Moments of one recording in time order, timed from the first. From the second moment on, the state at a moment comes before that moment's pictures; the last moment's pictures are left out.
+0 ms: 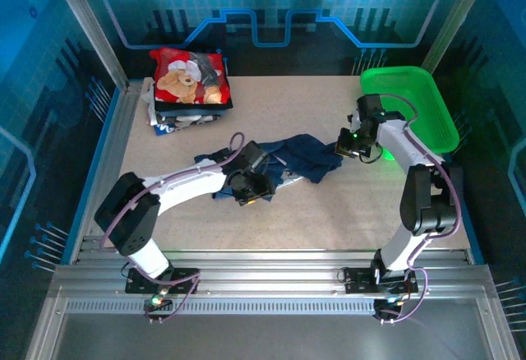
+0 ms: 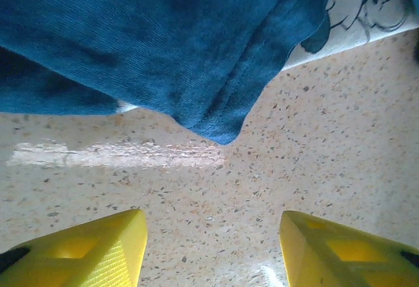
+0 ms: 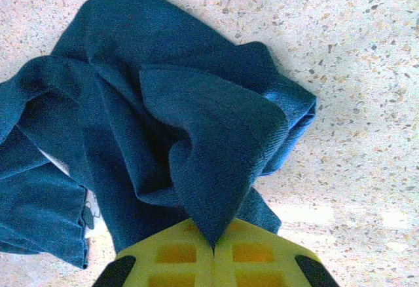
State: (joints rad) left arm -0.72 1.66 1.08 -0.63 0.18 -1.03; right arm 0.08 1.70 1.29 -0.84 -0.29 0.35
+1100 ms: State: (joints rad) left arm -0.68 1.49 1.19 -0.78 -0.01 -0.97; right arm 0.08 1.61 1.40 -0.94 -0.19 0.17
